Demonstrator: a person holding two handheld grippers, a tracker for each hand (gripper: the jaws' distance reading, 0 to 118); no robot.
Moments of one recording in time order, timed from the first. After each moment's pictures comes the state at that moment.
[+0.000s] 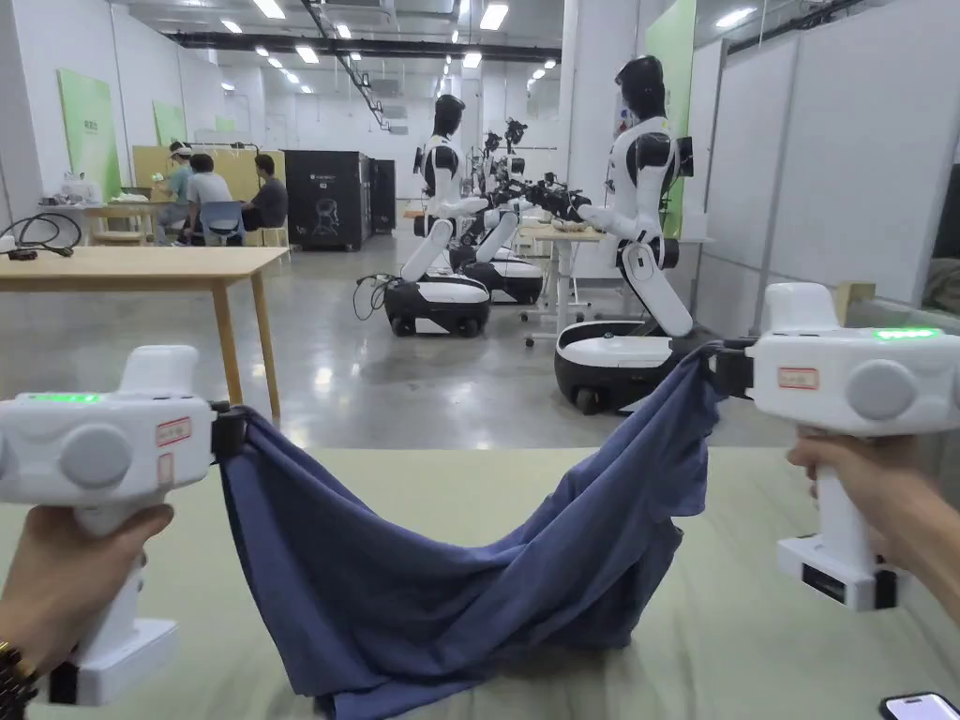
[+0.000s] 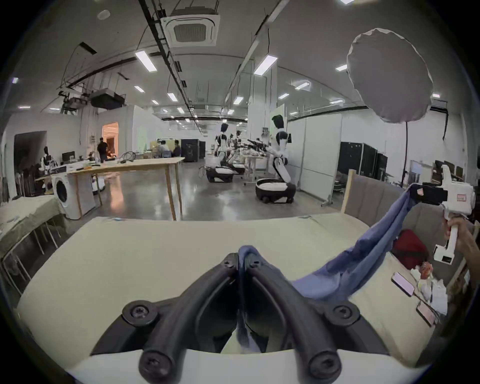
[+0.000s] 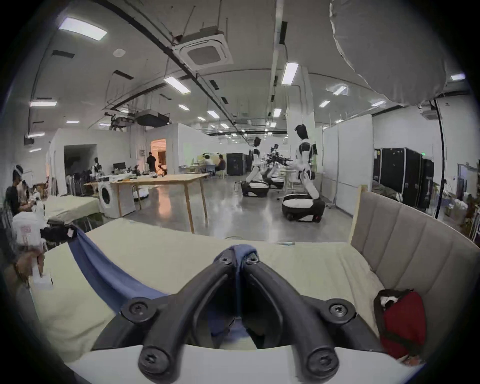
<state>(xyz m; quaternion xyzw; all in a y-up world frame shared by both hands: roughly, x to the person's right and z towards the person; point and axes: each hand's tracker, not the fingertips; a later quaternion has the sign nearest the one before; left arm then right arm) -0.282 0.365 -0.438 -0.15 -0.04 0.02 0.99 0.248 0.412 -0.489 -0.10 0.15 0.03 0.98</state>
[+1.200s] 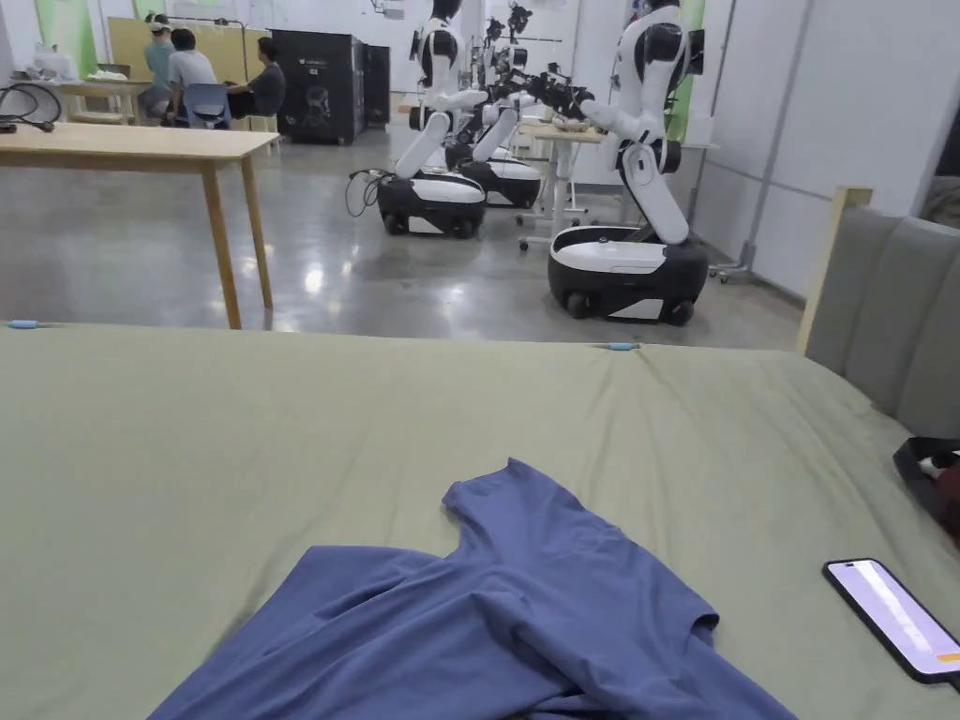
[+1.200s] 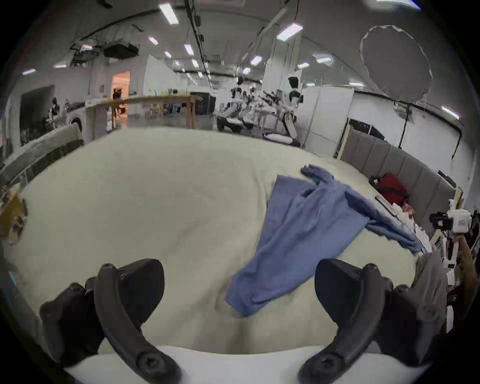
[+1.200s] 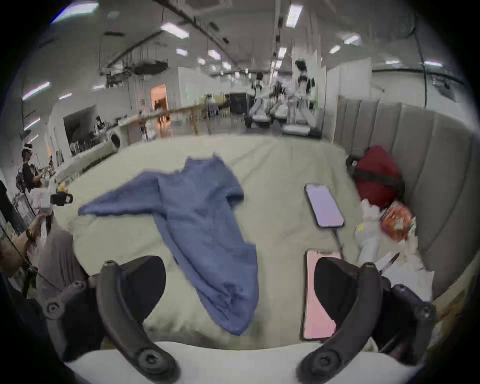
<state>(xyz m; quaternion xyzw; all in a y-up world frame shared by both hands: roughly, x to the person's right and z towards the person) -0.334 0.190 -0.132 -0.26 -0.02 0.09 0.96 0.358 0.239 -0.163 -0.26 0.14 0.03 0.95</state>
